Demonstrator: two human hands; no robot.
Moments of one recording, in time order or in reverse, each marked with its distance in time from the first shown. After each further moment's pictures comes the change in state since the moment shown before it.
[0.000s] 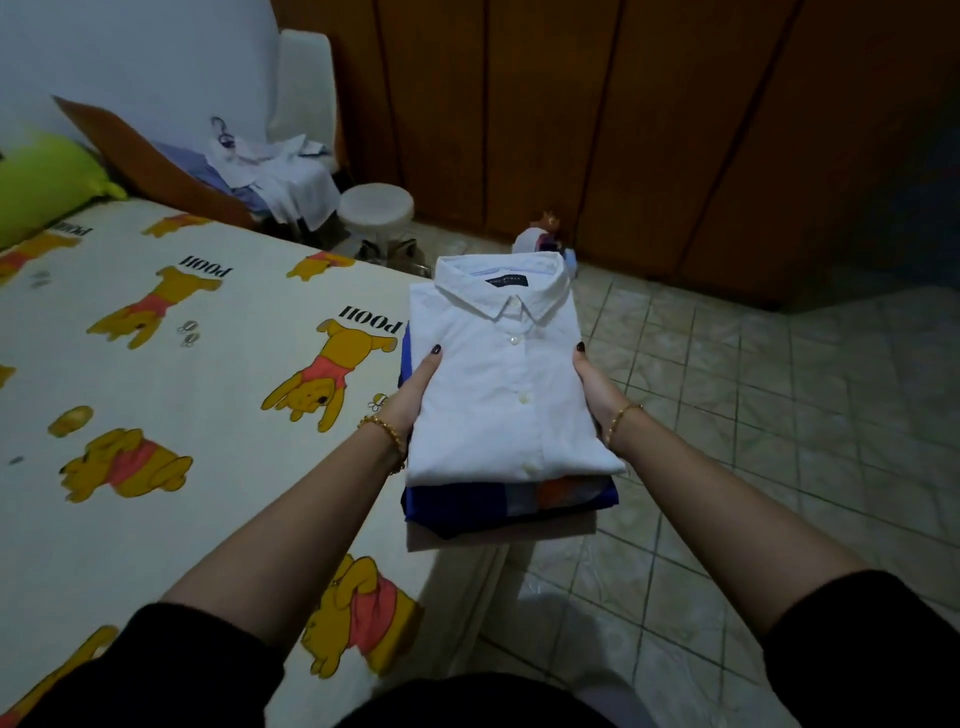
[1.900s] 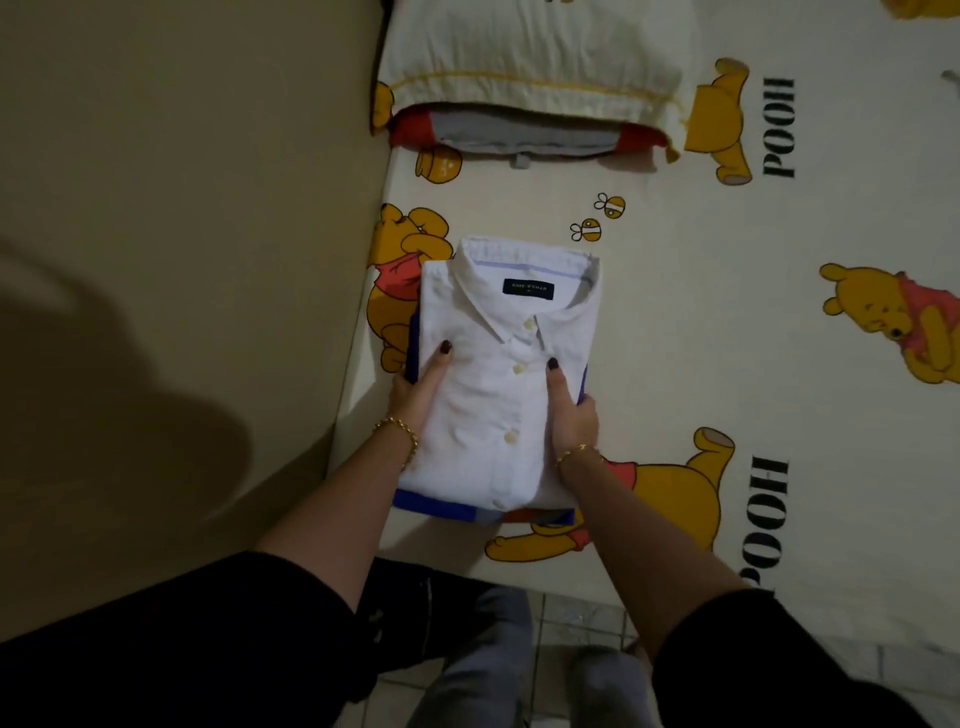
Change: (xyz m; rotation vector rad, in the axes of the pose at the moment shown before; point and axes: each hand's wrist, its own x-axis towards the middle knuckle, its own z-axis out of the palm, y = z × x) left_hand -0.829 -0.485 -0.632 -0.627 1.363 -0.118; right_hand -0.513 0.725 0.685 -0.849 -0.479 0.336
